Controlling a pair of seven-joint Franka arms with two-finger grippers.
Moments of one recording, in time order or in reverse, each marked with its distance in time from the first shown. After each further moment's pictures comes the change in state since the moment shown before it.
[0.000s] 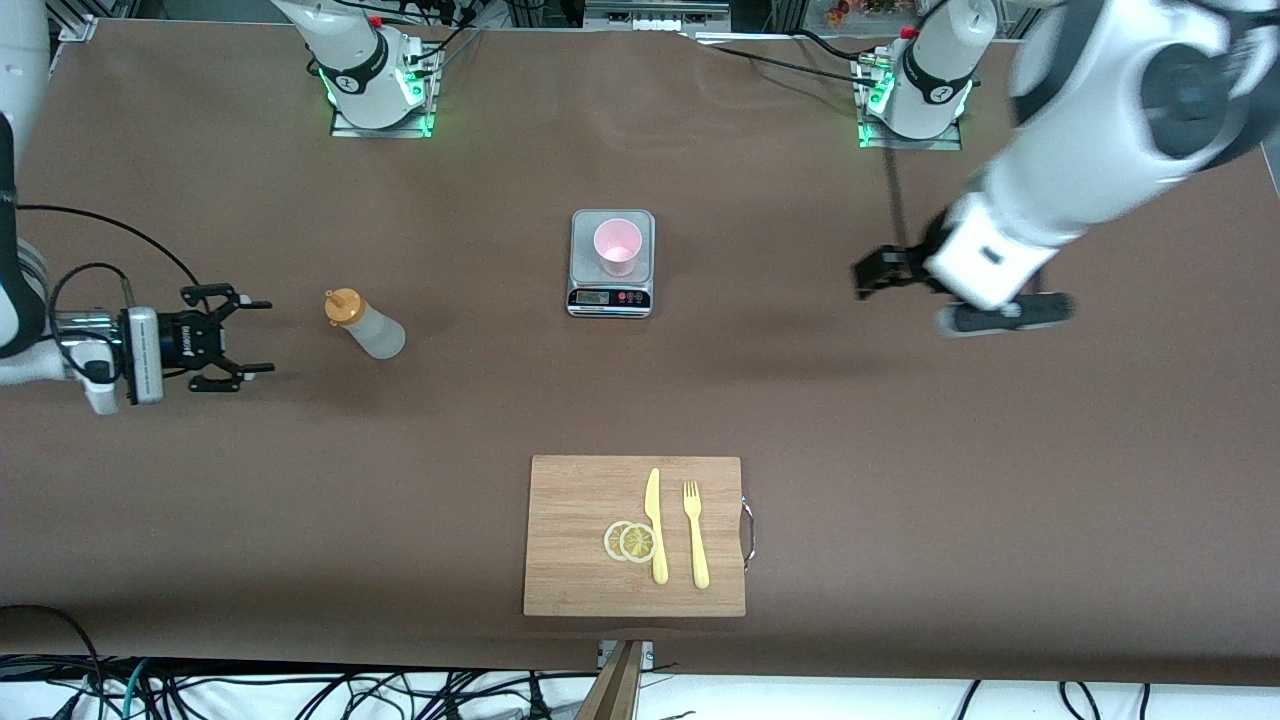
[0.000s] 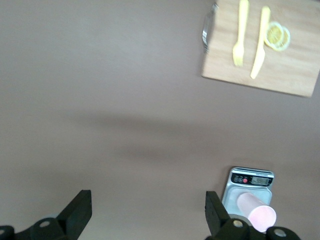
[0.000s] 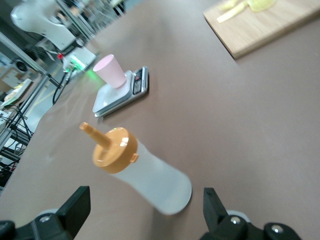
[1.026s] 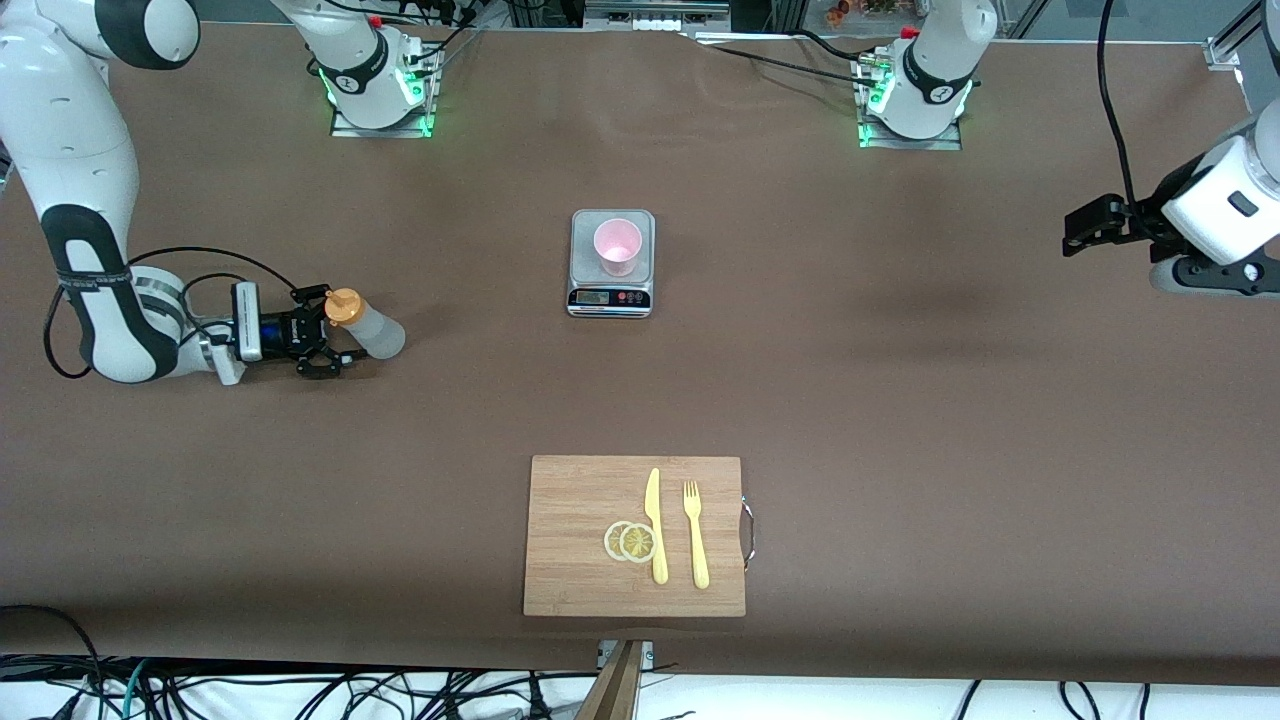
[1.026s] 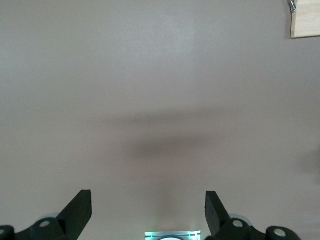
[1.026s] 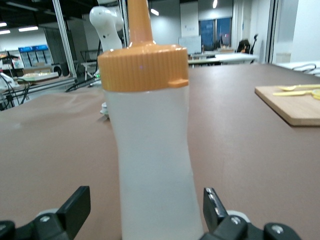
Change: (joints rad) left arm 0.330 -0.090 -0.146 0.000 0.229 -0.203 0.426; right arm 0.008 0.211 0.019 -0.149 0.222 -0.023 -0.756
